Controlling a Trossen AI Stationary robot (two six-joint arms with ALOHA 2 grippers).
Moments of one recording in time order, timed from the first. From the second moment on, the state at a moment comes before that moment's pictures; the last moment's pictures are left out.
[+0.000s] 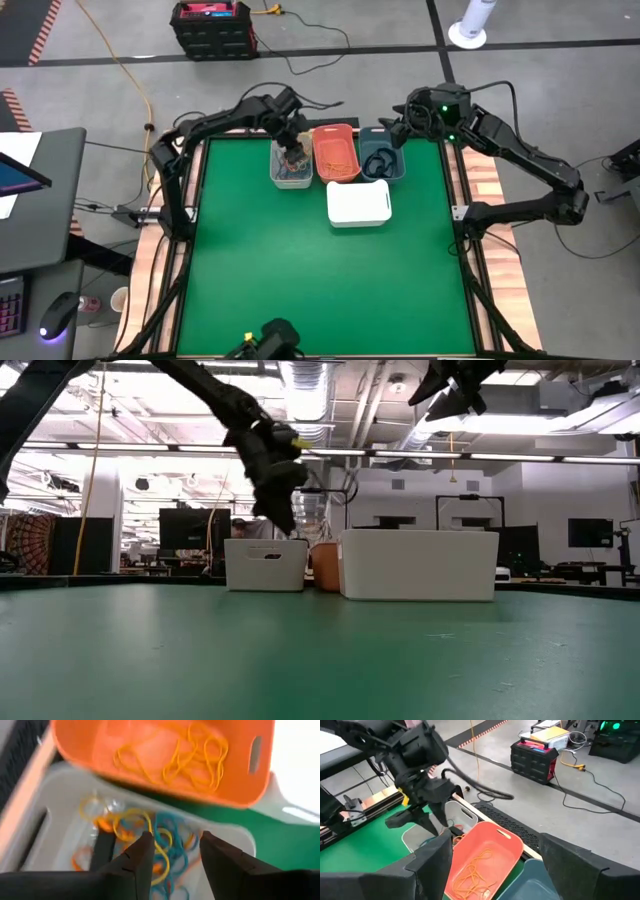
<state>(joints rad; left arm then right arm) 0.70 1.90 1.61 -0.81 0.31 0.23 -0.58 1.12 1.26 -0.54 0.08 0.18</state>
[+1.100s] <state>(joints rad) 0.74 1.90 1.37 -0.60 0.20 0.47 -0.52 1.12 1.26 -0.53 0.14 0.24</state>
